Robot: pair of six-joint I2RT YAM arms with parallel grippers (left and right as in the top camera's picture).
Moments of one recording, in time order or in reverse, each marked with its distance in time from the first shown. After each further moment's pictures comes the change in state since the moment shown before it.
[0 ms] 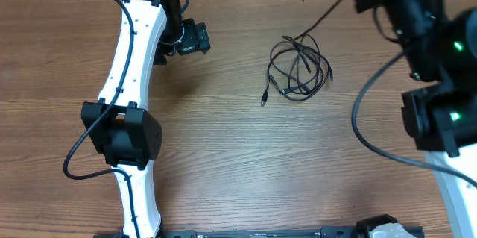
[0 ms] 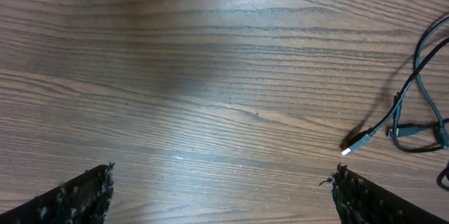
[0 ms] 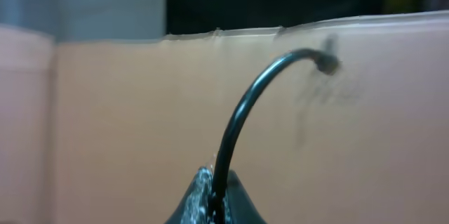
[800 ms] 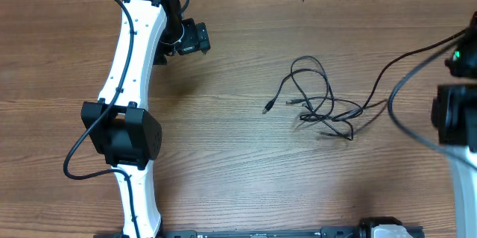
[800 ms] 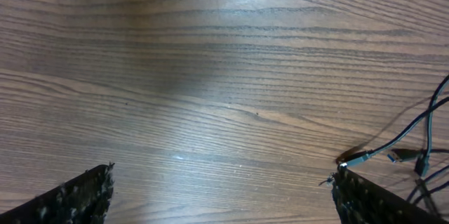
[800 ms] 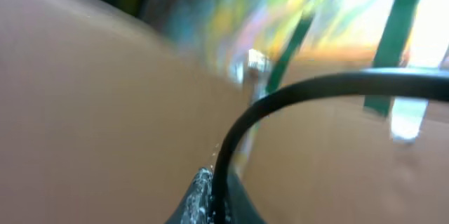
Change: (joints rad) left arm 0.000 0.000 0.000 0.000 0.000 0.000; right arm -0.256 0.020 0.002 0.051 0.618 -0.576
